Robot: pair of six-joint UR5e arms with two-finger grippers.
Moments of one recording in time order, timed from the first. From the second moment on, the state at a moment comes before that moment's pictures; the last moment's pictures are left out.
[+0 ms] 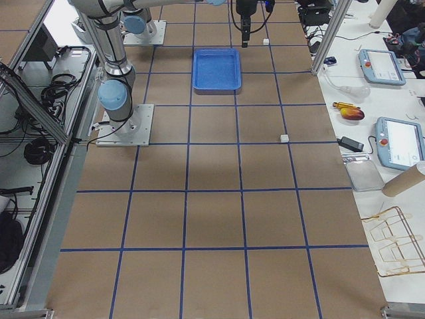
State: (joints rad) left arm -1.57 -1.56 -1.48 -1.58 1.56 0.07; right arm 1.56 -1.46 1.32 -1.51 -1.56 0.04
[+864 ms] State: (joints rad) left arm -1.56 -1.63 -1.45 -1.59 1.58 0.05; right arm 1.56 -1.46 1.33 -1.54 -1.55 0.03
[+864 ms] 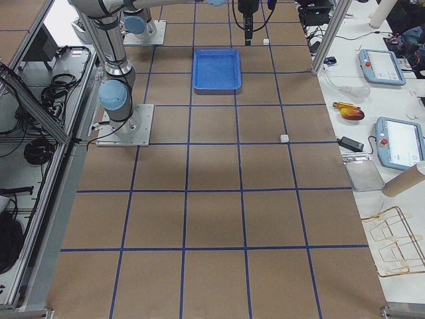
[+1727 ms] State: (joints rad) left arm -1.54 -2.14 -1.24 -1.26 1.58 0.09; right arm 1.52 -1.51 1.42 -1.54 -1.56 -0.35
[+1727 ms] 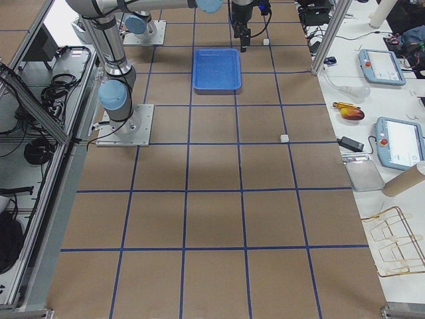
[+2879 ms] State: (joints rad) left arm -1.53 -2.39 -1.19 -1.14 1.57 0.08; right arm 1.18 -1.50 1.43 -1.51 -1.52 -1.16
